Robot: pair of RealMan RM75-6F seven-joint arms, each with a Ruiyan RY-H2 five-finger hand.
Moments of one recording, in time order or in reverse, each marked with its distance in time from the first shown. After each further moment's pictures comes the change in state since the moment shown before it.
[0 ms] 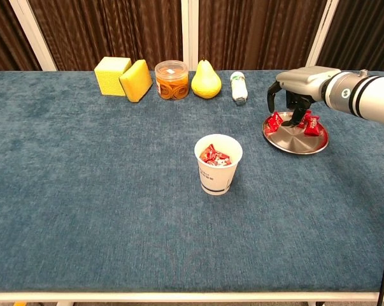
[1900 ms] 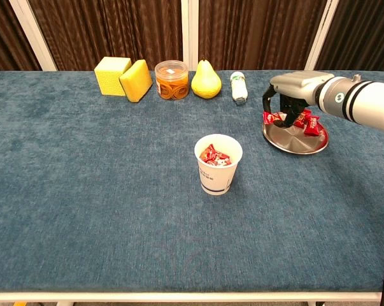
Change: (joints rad) left arm 0.010 -0.012 0.000 0.027 -0.008 -0.001 -0.023; right arm -0.014 -0.008 0.023 -0.027 -0.047 0.008 0.040
